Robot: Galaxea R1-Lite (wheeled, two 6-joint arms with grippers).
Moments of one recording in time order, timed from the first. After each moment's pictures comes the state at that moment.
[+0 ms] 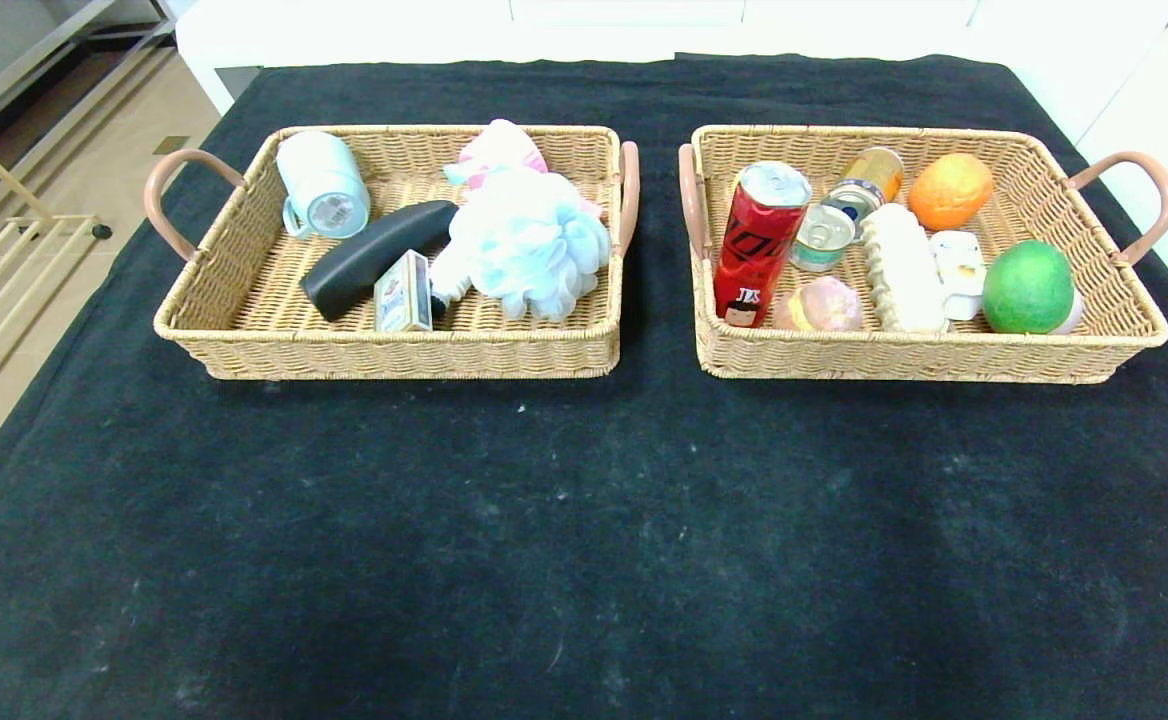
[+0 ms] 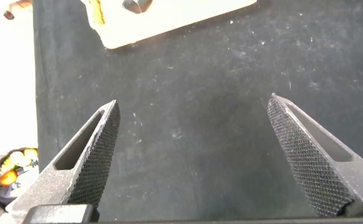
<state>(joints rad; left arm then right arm) -0.01 0.28 -0.94 0.68 -0.16 0.20 -0.02 0.29 -0.91 0.95 -0.10 0.00</state>
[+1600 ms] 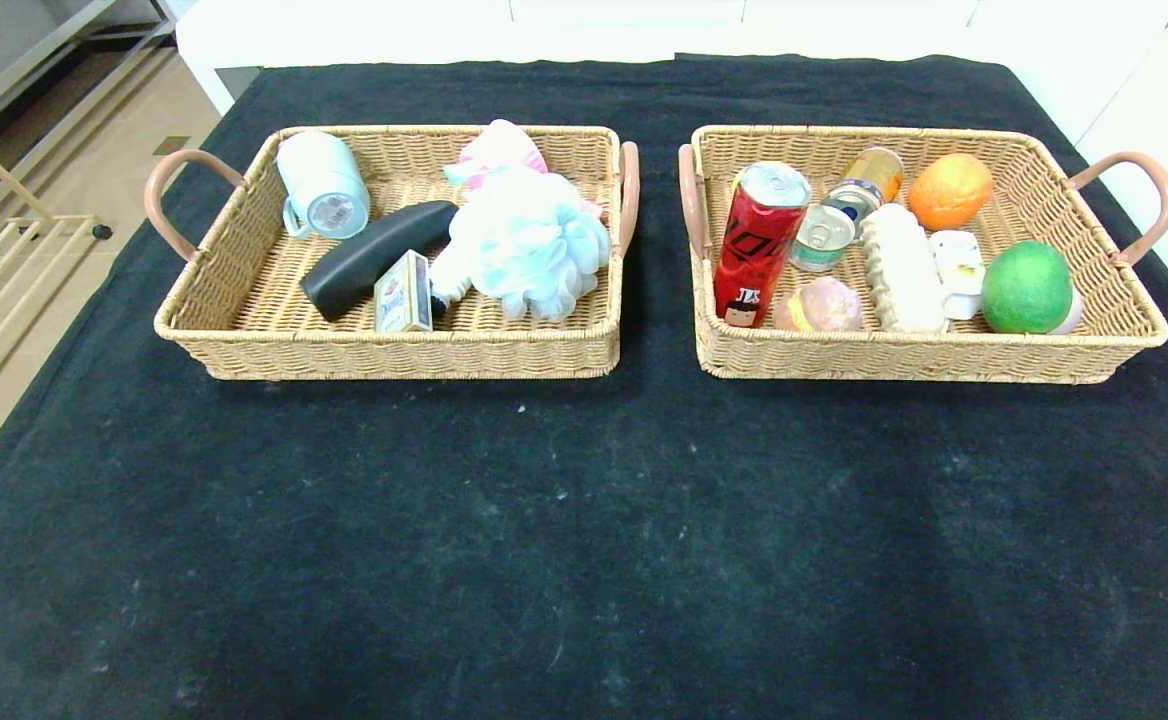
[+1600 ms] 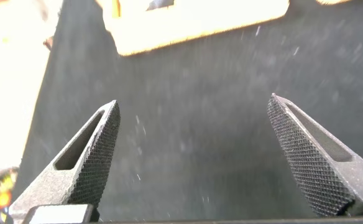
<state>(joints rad) 0.00 0.00 -0.25 0.08 -0.09 0.15 -0.01 0.00 -0.20 -0.08 -0.04 -0.01</state>
